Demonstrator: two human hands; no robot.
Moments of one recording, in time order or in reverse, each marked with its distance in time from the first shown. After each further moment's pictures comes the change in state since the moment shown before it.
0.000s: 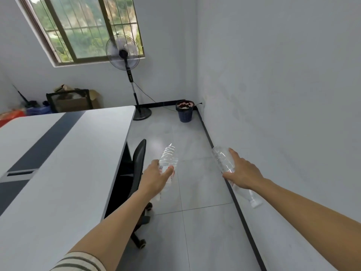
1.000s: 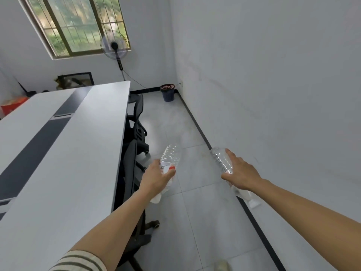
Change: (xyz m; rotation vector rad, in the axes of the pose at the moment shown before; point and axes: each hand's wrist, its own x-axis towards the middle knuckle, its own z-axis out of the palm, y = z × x) left_hand -0.748 -0.119 -0.027 0.071 -0.100 0.101; right_hand -0.789 0.050 0.118 0.018 0.044 0.086
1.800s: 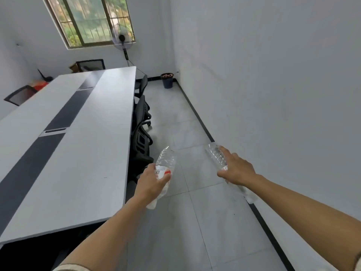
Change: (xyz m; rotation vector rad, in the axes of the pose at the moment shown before) left_hand -0.589 -0.033 0.034 -0.002 0.039 -0.057; right_hand -0.569 0.070 0.030 -0.070 -0.022 0.007
